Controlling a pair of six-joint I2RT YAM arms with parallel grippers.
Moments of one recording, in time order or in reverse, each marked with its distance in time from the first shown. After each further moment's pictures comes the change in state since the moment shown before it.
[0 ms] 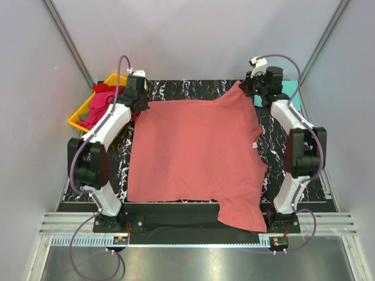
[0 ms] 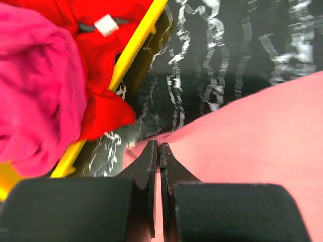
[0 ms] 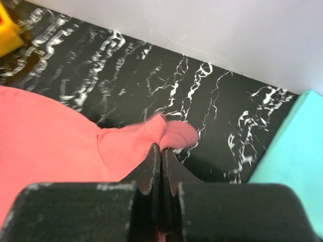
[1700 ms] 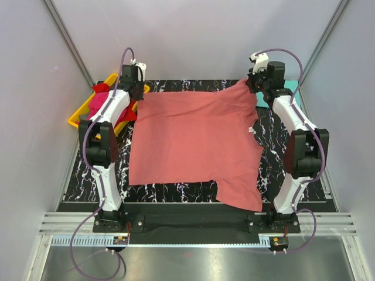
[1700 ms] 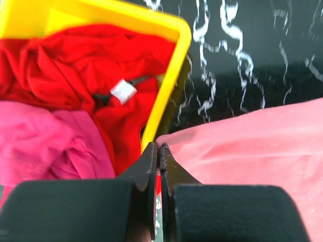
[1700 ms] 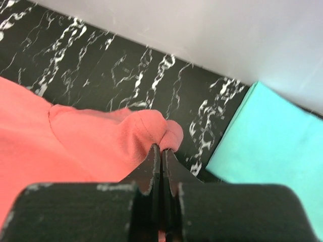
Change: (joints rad) left arm 0.130 0.363 0.357 -0.015 0.151 0.294; right arm 0.003 0.053 0.138 -0.144 0.143 -0.134
